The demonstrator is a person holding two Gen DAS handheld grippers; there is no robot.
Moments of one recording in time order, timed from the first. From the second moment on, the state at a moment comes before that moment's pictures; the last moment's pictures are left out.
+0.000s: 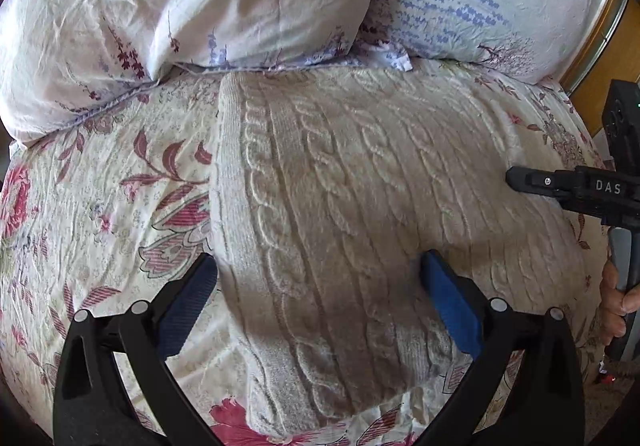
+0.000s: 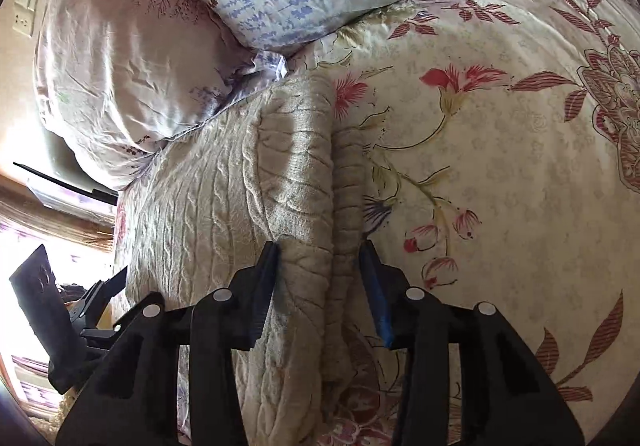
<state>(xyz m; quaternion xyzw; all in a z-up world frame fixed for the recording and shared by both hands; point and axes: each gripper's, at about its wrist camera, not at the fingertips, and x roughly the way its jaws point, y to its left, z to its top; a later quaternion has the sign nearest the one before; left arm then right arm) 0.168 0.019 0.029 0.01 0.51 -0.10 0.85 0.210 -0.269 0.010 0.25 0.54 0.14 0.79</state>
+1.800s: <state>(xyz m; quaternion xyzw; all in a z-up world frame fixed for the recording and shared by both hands) 0.059 0.053 -0.001 0.01 0.49 0.00 0.87 0.068 -0.180 -0.001 0.06 0.47 0.00 0.88</state>
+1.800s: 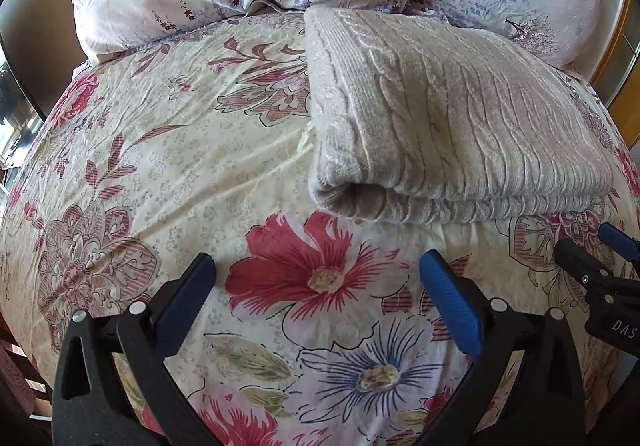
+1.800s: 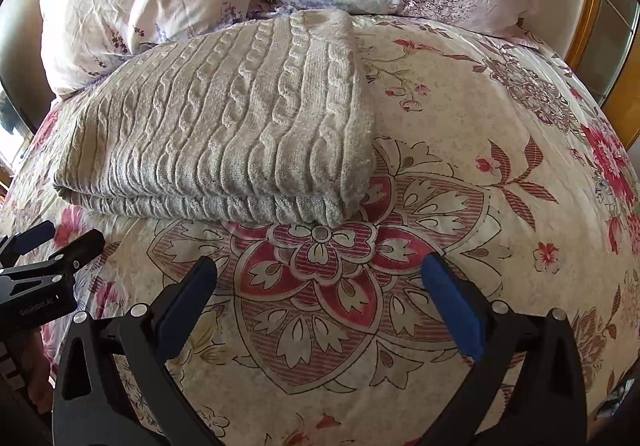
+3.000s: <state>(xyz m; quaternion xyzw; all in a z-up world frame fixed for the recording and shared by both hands) 0.056 0.053 -0.001 0.01 0.45 -0.02 0.89 0.065 -0.171 -0.003 0.03 0.45 -0.01 0.89</state>
